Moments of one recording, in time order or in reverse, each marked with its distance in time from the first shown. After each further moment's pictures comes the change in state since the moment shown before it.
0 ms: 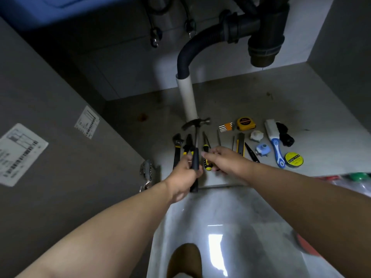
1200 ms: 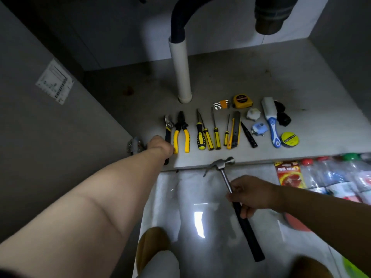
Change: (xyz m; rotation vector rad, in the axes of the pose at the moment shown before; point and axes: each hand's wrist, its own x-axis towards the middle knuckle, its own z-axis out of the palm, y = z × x) left_hand 0.068 -0.016 -0.047 0.745 0.312 -0.298; right_hand -0.050 0.119 -0.011 -0.222 -0.351 0.290
